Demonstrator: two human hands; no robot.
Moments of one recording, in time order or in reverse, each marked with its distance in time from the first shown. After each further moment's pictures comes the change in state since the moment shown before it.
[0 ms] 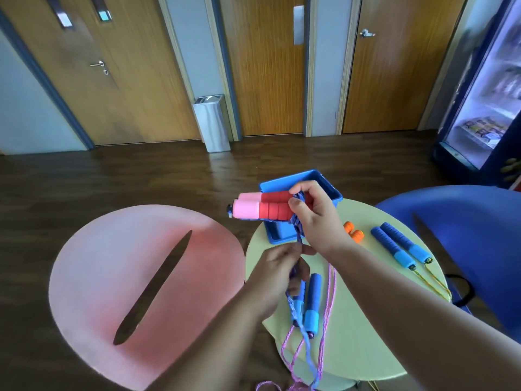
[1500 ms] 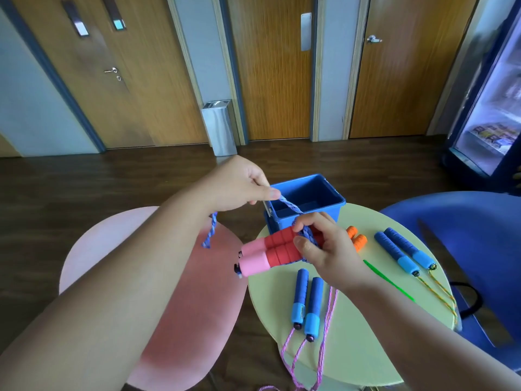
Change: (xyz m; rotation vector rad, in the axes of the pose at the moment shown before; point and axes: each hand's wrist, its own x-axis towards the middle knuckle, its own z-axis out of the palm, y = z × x) left_hand 0.033 0.161 -0.069 0.937 0.020 0.235; right_hand -0.046 0.010 -0.027 -0.145 -0.181 -0.181
